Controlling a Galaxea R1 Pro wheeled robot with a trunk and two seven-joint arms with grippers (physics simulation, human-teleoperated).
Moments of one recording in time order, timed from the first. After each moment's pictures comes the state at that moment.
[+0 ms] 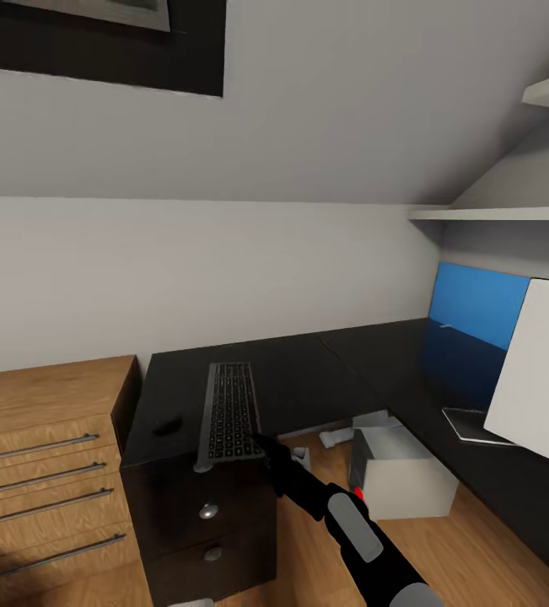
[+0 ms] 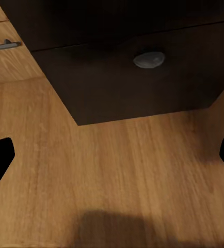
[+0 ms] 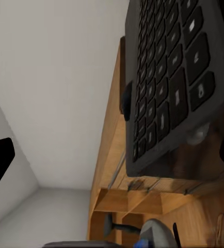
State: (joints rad) left arm -0.09 0.00 -0.55 -0.74 0.46 -0.06 0.55; right arm -0.48 0.16 0.25 -0.74 -1.24 0.46 0.37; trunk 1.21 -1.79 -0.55
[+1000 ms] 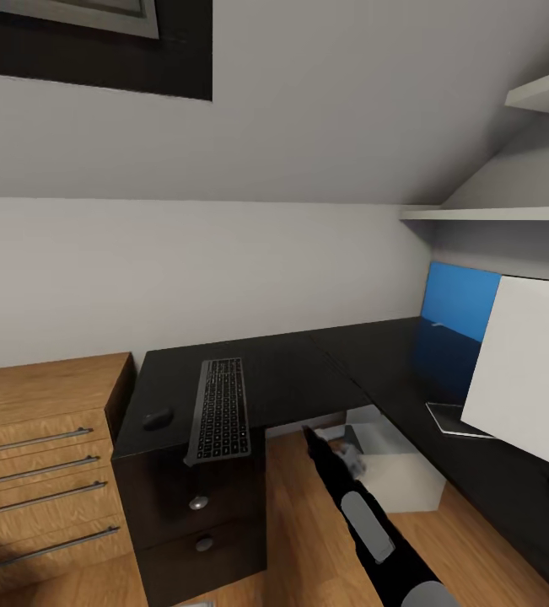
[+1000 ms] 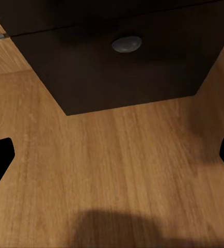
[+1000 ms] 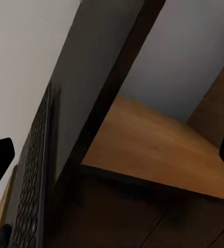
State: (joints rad) left arm -0.09 -0.01 -0.57 -0.73 0.46 -0.06 0.55; right arm -0.48 0.12 0.21 -0.75 -1.09 -0.04 0.04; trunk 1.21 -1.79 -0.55
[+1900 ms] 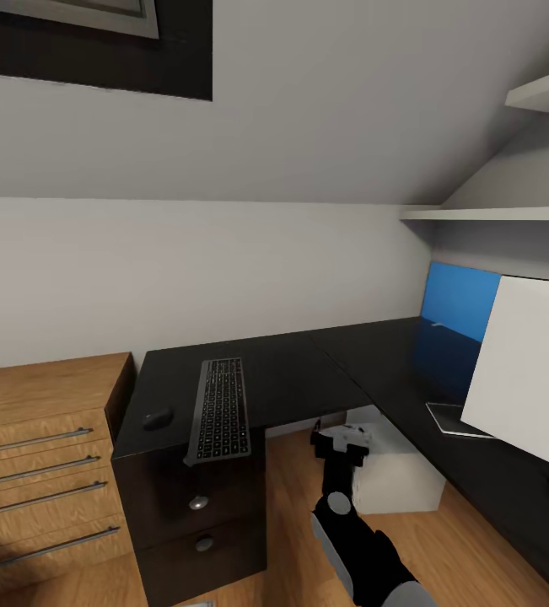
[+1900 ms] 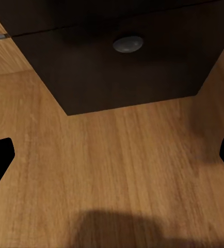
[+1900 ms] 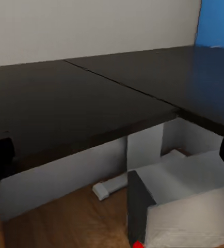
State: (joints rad) left arm -0.09 0.00 -0.56 -0.73 0.46 -0.06 0.55; right arm -0.48 0.17 0.32 -0.77 -0.05 -0.24 -0.61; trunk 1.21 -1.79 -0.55
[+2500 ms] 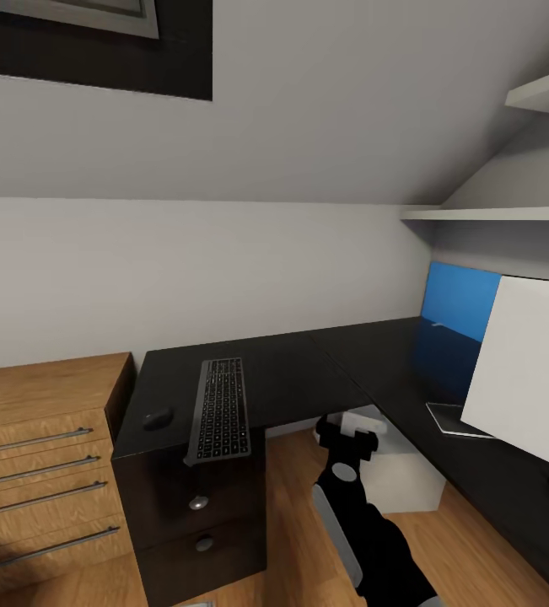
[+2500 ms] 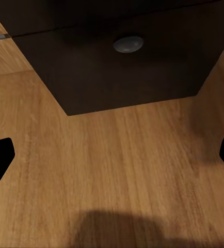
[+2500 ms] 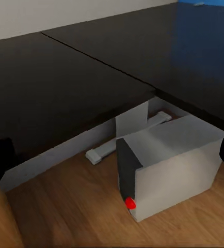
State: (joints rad) left arm -0.09 0.00 -0.56 -0.73 0.46 -0.06 0.55; right arm -0.41 0.17 0.32 -1.19 -0.19 0.23 -0.73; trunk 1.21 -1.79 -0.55
